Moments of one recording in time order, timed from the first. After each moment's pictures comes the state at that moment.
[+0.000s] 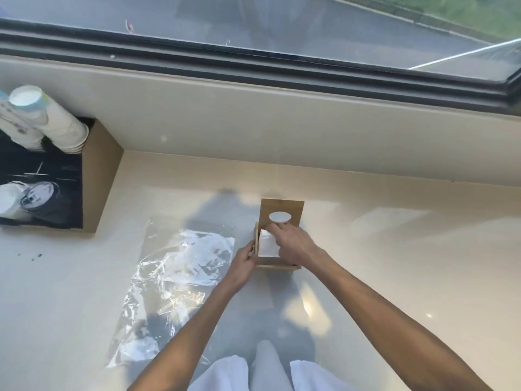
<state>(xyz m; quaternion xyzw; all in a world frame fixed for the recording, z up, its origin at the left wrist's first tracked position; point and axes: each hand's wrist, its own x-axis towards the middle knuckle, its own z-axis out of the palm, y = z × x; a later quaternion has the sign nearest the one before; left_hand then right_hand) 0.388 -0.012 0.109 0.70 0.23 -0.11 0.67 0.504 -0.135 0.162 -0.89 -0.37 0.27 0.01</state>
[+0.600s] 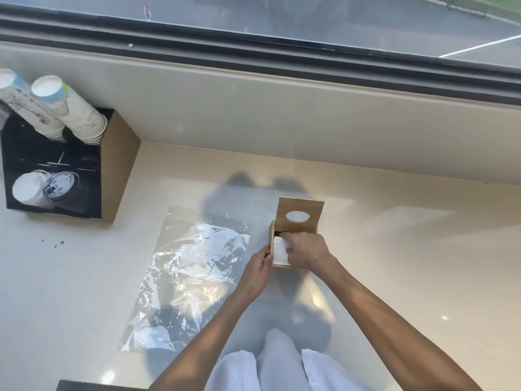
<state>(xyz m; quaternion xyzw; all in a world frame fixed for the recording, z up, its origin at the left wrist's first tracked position) 0.367 -0.021 0.098 0.74 0.24 -0.11 0.62 0.494 -0.128 0.142 -0.90 -0.33 0.28 -0.05</state>
